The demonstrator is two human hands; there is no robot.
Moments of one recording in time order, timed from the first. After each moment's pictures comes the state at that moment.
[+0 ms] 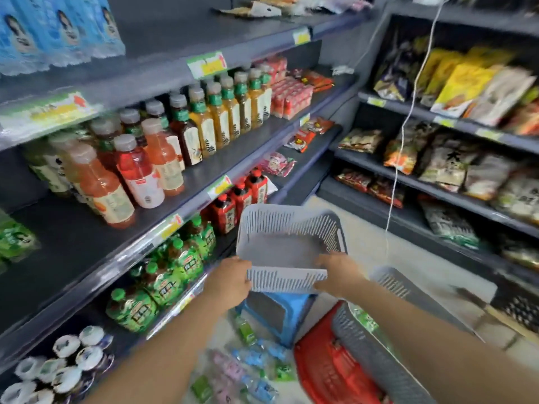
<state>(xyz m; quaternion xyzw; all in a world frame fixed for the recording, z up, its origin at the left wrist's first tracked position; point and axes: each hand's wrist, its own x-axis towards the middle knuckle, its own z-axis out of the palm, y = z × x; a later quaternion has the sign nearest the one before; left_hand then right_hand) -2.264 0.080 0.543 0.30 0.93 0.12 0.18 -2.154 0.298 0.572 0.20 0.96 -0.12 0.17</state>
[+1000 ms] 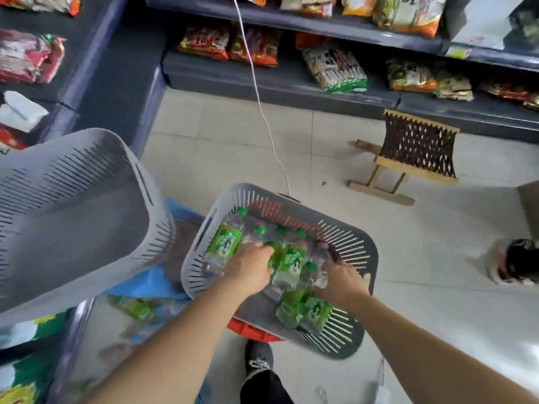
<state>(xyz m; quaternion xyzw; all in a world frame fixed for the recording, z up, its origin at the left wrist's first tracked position) -2.088 0.485 0.308 0.54 0.76 -0.01 0.36 -1.905 0.564 0.329 0.52 0.75 -0.27 0.31</state>
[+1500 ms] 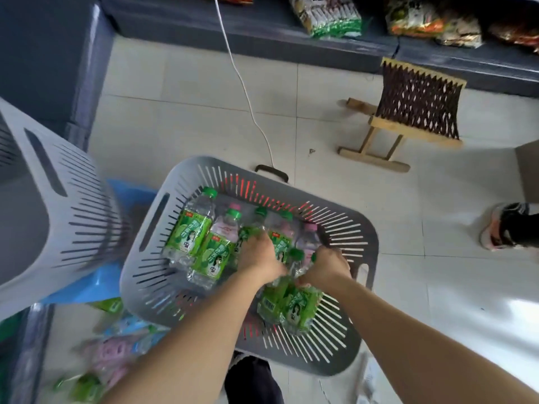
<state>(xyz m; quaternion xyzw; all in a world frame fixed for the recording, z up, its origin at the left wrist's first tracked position) -2.023 0.539 0.213 0.41 0.77 -0.05 0.49 -1.891 0.591 0.224 0.65 0.60 -0.34 0.33</state>
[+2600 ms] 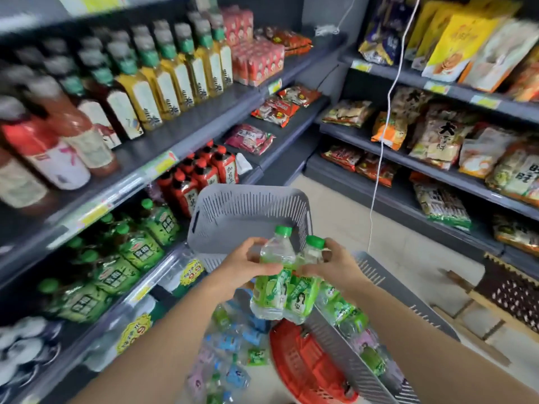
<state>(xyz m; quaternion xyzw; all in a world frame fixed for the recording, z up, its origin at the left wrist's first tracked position) -2.206 0.235 0.518 0.09 0.72 0.51 0.45 -2.090 0.418 0.522 0.34 0.73 -0.59 0.03</state>
